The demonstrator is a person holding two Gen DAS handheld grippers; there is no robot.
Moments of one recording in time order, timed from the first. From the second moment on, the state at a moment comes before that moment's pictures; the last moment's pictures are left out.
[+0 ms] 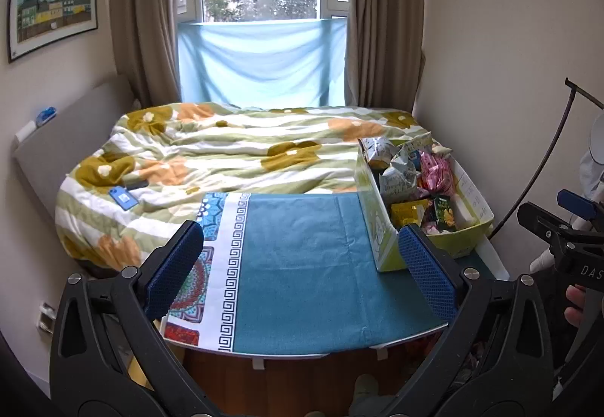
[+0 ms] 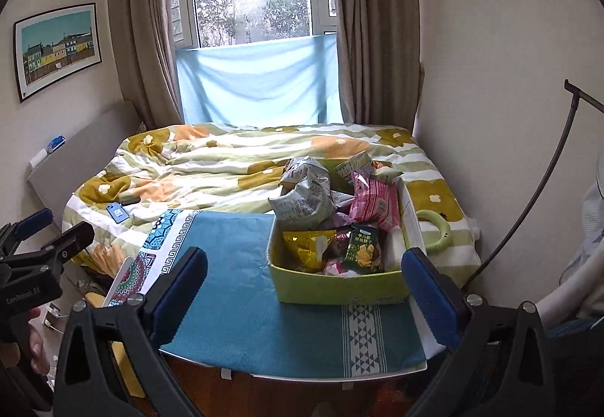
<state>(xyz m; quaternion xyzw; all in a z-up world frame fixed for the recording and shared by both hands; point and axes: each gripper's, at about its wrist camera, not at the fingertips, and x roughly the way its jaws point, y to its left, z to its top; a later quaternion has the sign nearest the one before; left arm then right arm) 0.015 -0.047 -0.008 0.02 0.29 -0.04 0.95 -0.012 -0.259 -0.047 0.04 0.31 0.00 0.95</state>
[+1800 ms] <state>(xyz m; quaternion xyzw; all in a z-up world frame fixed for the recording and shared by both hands) 0.000 -0.039 -0.006 0.01 0.27 -0.05 0.96 -0.039 -0.243 -0.044 0.04 0.30 -0.02 0.95</state>
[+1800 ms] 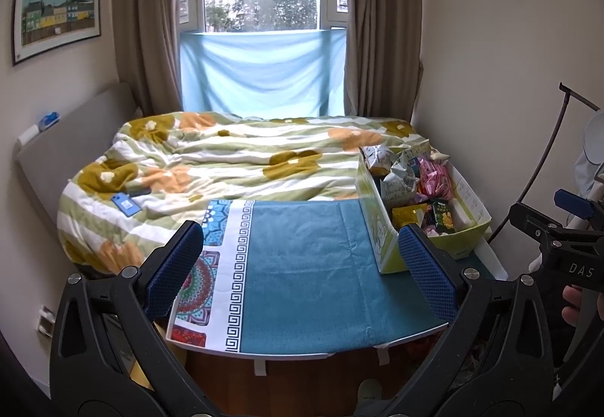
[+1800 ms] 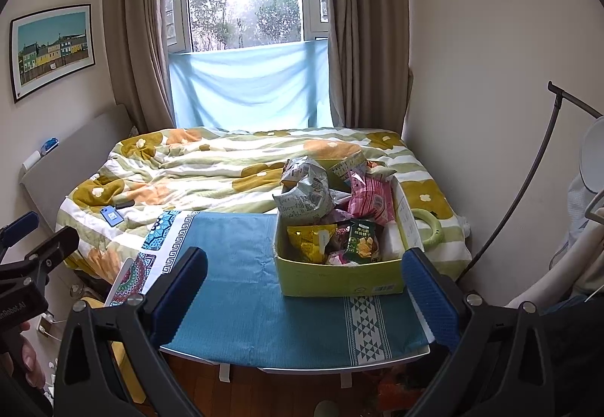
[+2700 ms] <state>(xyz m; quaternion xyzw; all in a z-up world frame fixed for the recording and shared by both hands) 0.006 -0.051 -0.007 0.03 0.25 -0.06 0.97 -0.030 -0.242 -0.045 0.04 0.30 -0.02 0.95</state>
